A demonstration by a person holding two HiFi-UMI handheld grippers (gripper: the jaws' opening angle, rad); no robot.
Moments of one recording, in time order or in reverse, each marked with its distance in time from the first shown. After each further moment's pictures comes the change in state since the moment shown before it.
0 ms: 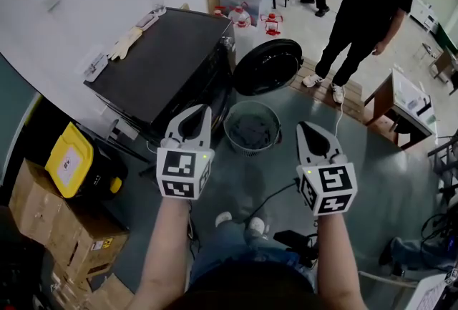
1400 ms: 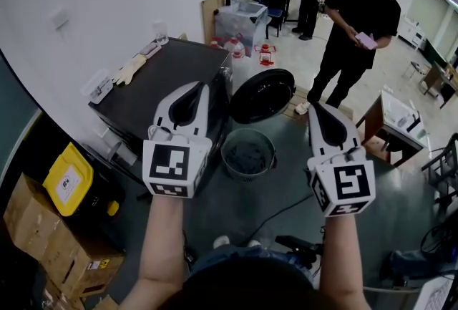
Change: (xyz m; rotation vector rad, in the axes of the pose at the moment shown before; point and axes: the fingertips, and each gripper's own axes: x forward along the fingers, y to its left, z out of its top) left arm -0.031 0.026 0.153 0.160 -0.322 0.027; right arm -0.042 -0.008 0.152 -0.198 -0.320 -0.106
